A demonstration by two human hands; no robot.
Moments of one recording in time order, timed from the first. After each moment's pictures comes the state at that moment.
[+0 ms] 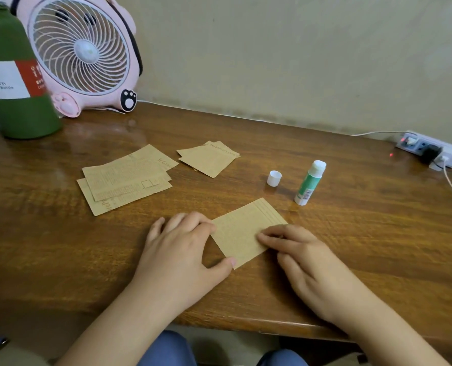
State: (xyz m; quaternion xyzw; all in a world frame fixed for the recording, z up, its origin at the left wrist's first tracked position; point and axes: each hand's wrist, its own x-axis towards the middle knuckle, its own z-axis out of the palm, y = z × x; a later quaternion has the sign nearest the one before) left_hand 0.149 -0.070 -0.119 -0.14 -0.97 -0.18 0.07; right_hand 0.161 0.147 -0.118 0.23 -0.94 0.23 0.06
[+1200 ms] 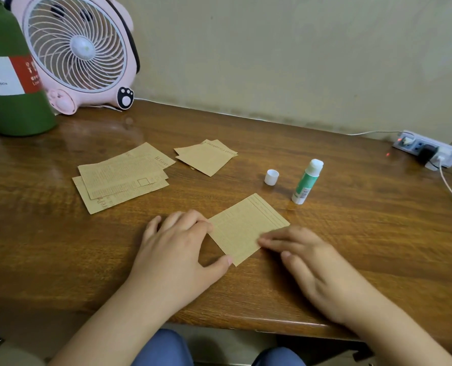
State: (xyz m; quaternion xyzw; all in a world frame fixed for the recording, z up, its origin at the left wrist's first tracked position) left_hand 0.145 -0.071 -0.126 -0.15 -0.97 -0.18 0.08; right_hand 0.164 0.160 -0.117 0.25 -0.94 0.25 0.05
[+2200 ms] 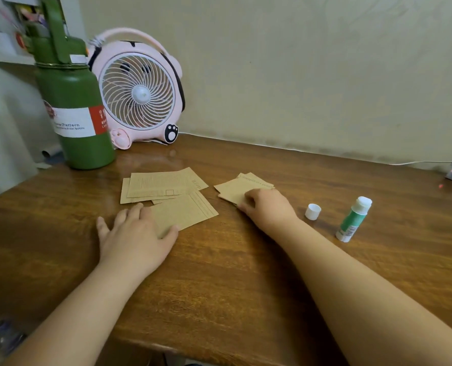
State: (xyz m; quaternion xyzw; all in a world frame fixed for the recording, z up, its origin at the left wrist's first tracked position) left_hand 0.082 -0.177 -0.114 0.13 -0.99 -0.06 0.04; right_hand -0.011 0.044 -0.102 0.08 -0.99 0.11 0.03
